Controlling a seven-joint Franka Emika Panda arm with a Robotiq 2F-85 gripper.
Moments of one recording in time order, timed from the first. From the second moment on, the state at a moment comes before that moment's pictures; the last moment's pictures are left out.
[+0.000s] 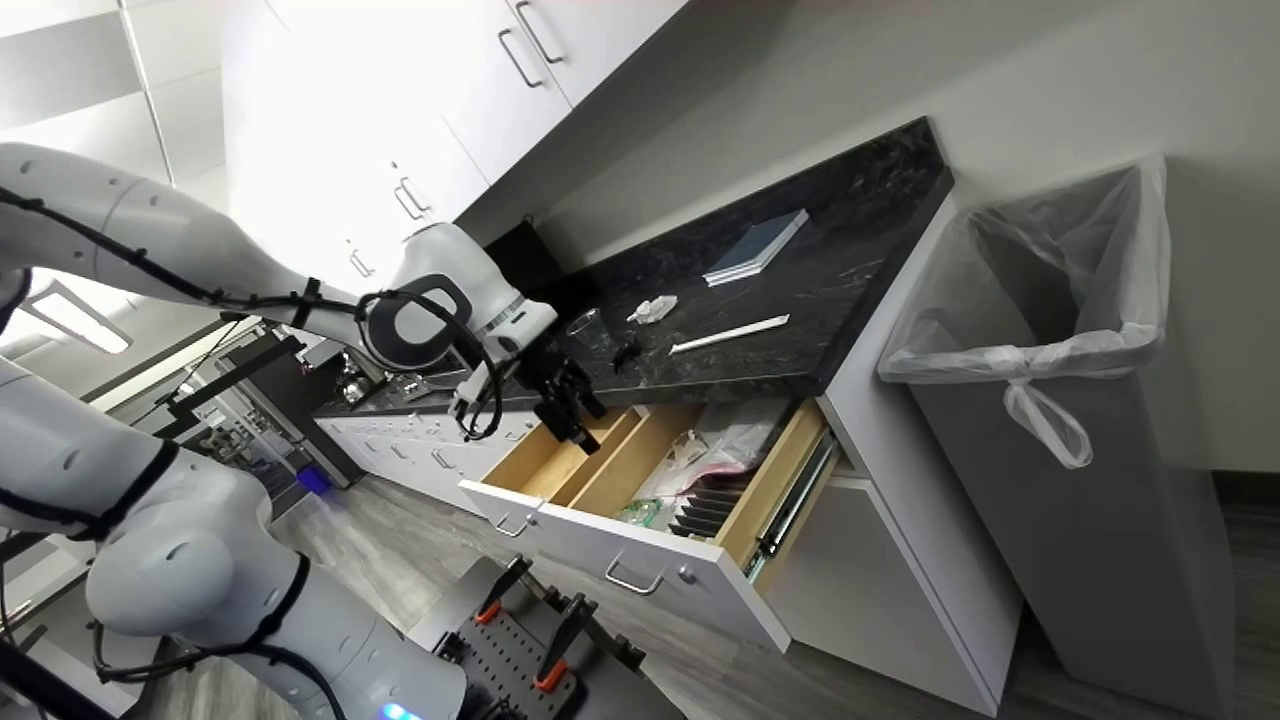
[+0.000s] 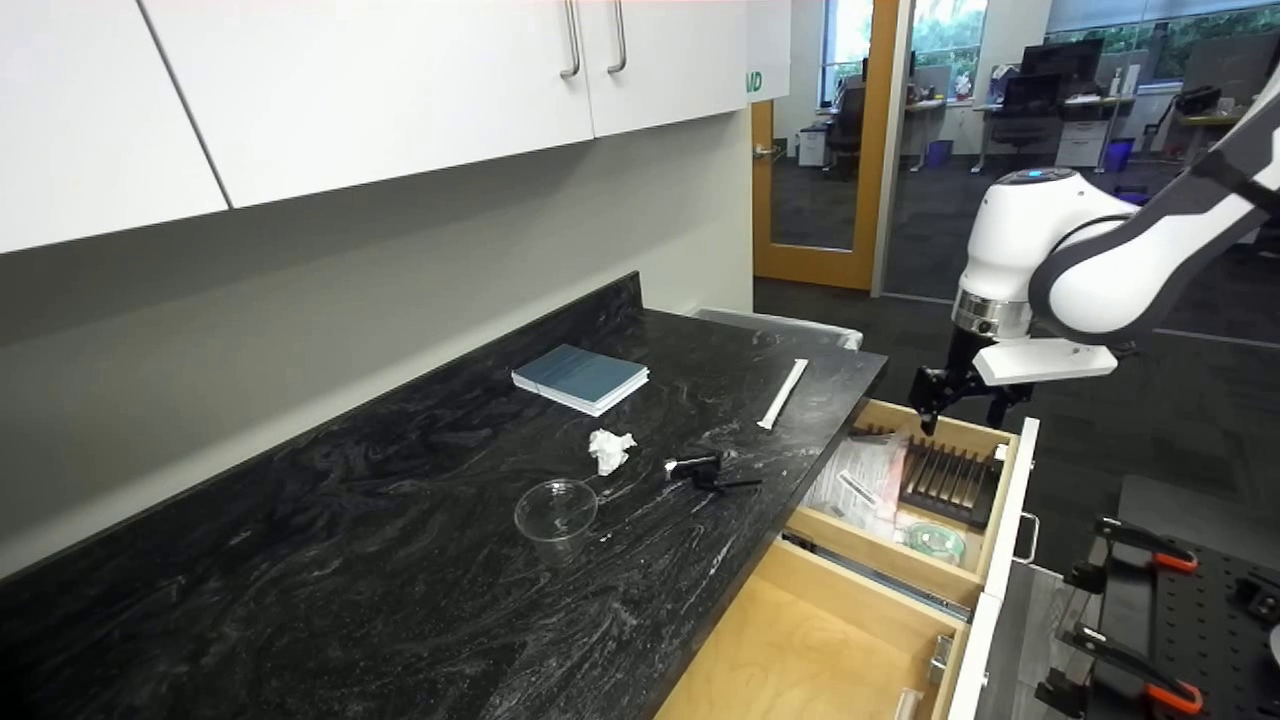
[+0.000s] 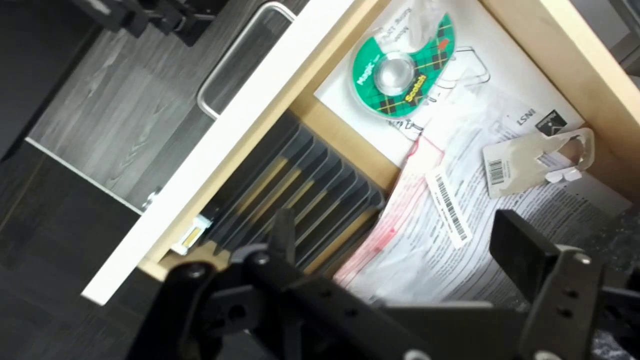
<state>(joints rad) -0.15 -0.21 0.00 -2.79 -0.09 2.67 0.73</state>
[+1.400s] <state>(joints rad) -0.01 0.23 -0.03 -2.72 0.21 2.86 0.53</state>
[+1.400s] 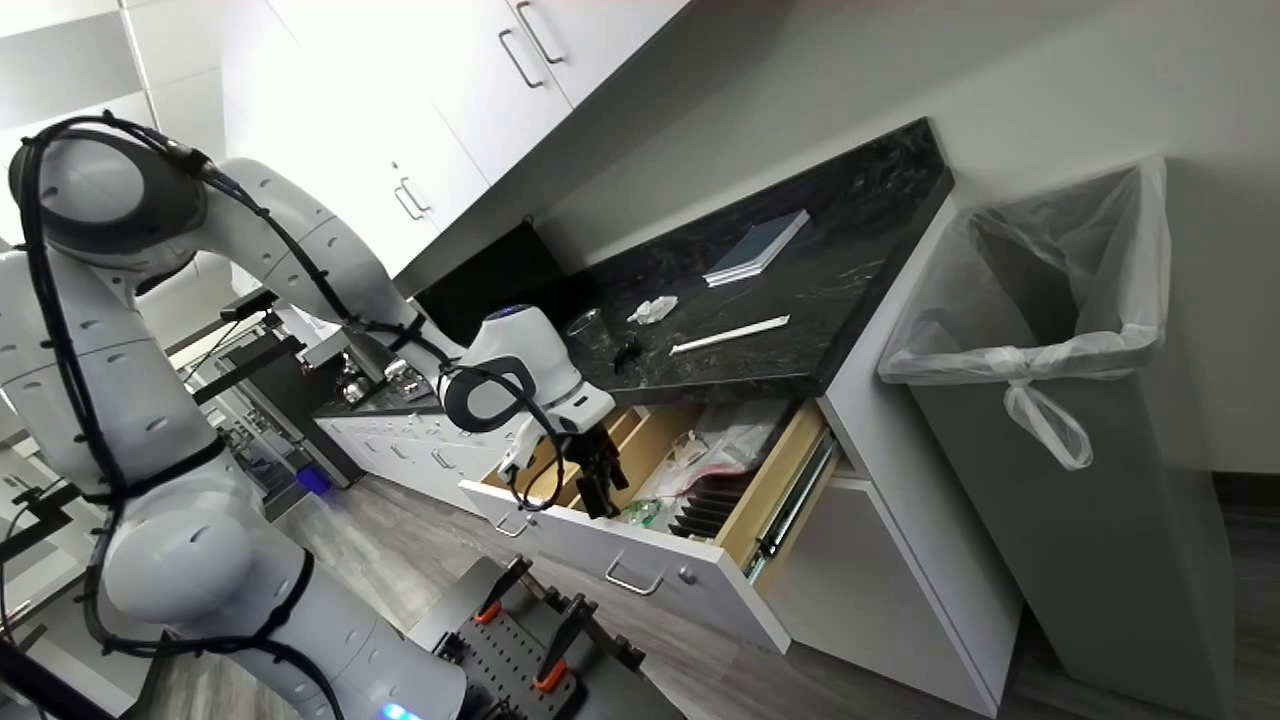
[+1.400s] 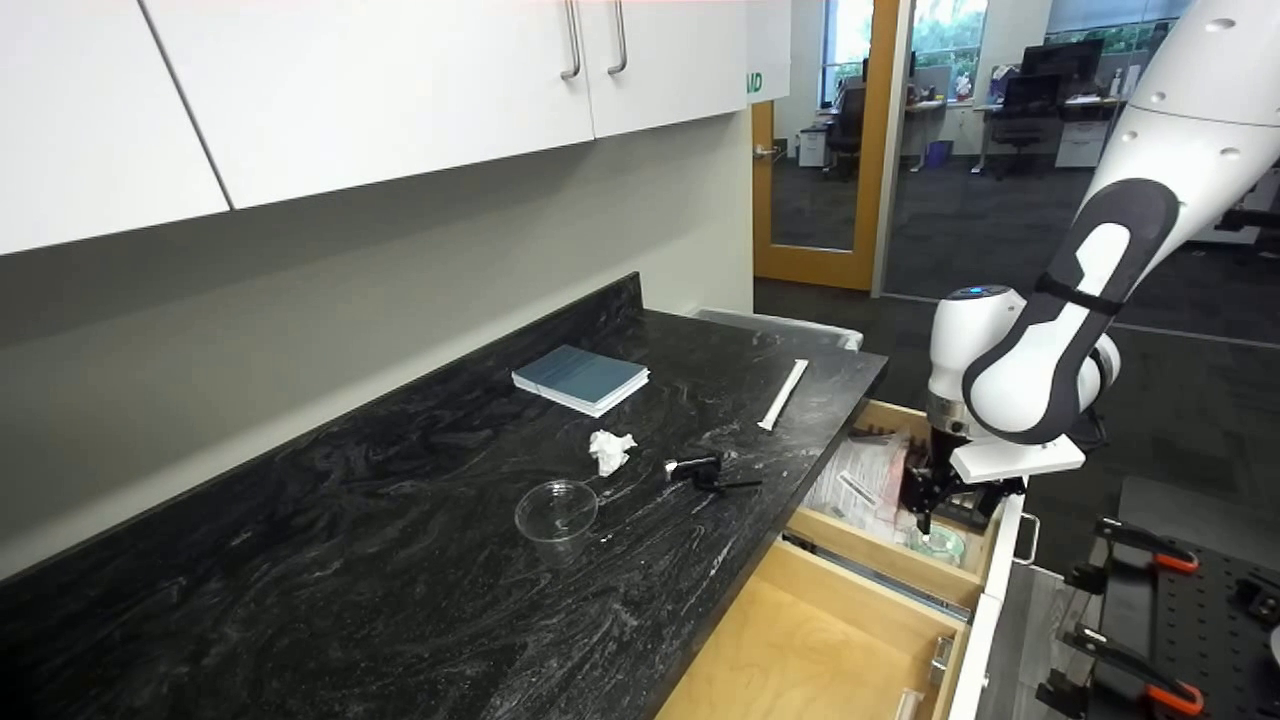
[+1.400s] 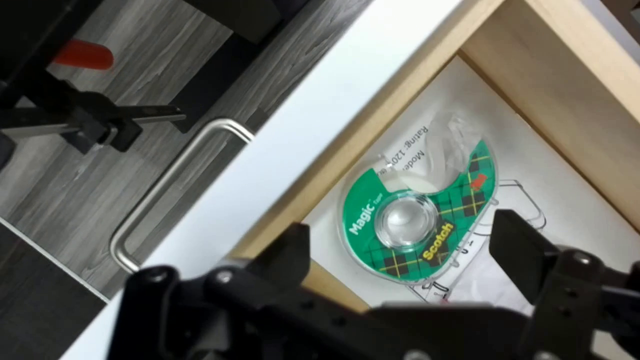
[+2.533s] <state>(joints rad) 0.08 0.37 -0.05 -2.65 0.26 2.97 0.54</state>
